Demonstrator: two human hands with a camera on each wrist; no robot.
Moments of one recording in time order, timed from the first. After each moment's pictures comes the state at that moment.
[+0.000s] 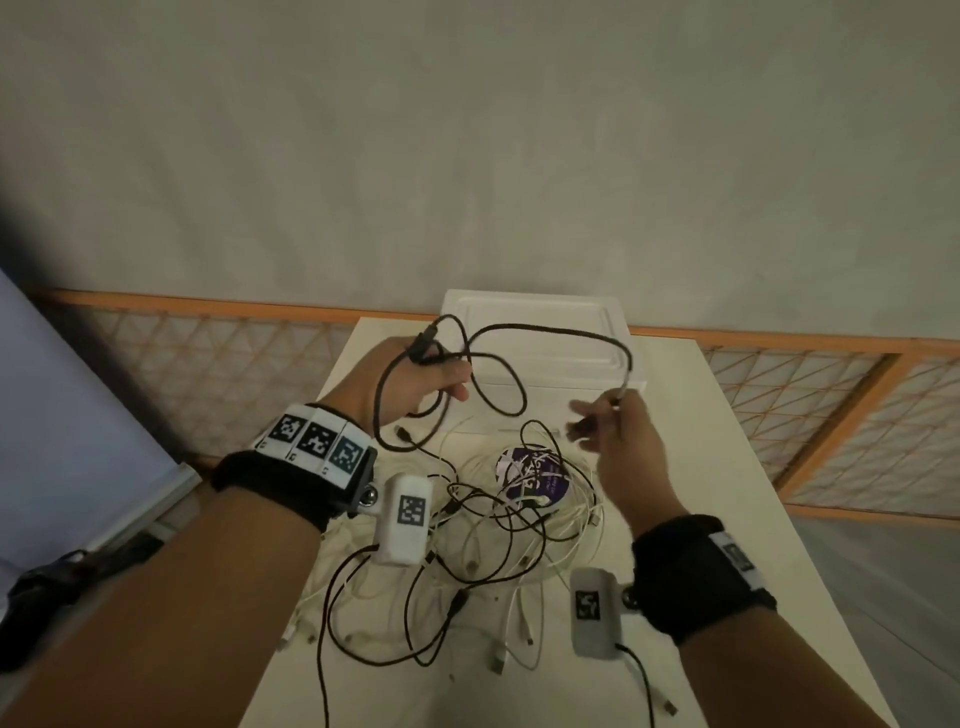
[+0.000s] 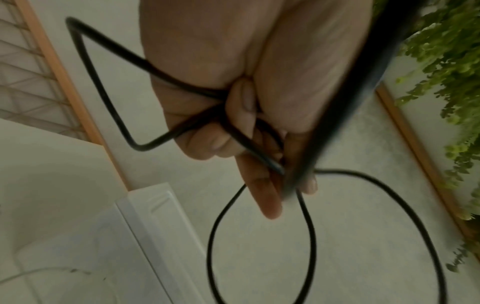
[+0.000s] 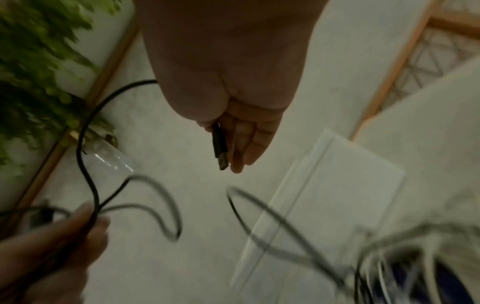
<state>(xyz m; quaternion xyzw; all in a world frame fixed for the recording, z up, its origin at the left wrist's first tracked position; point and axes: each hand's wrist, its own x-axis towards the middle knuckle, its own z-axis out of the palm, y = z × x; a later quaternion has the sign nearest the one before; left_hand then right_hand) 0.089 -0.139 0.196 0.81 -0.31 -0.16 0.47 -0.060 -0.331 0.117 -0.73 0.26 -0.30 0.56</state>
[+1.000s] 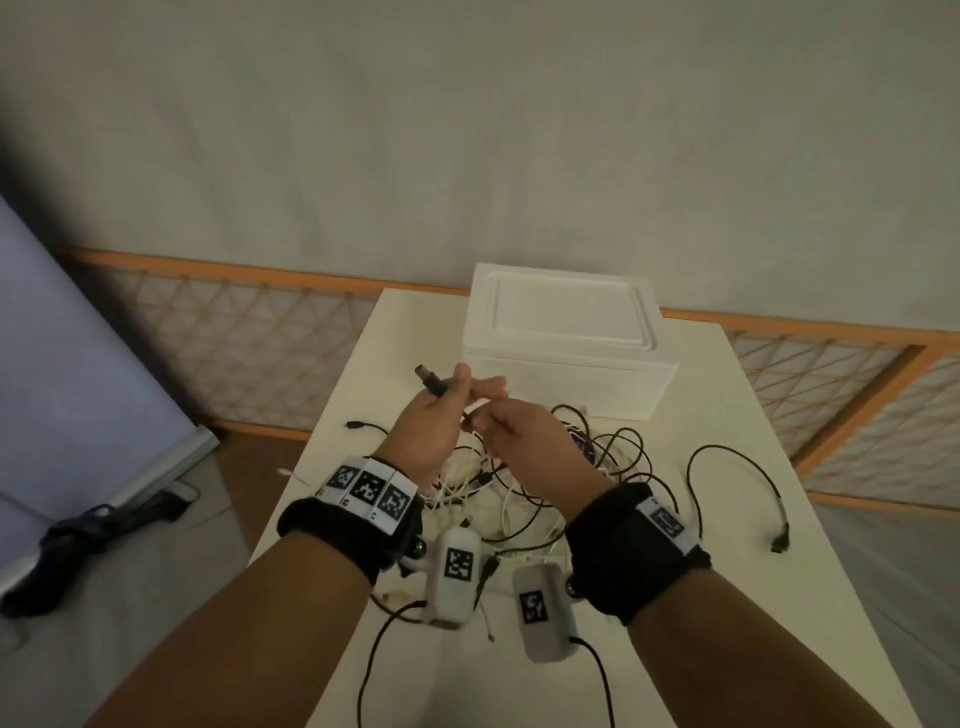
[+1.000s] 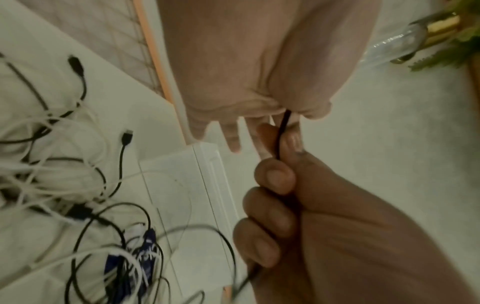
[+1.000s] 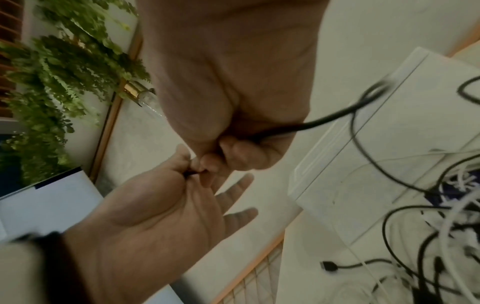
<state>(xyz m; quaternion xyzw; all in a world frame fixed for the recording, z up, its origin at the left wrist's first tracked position) 0.051 -0.113 0.137 0.66 -0.19 -0.27 0.68 -0.018 -0.225 0.138 -0.88 0.08 -0.06 0.46</state>
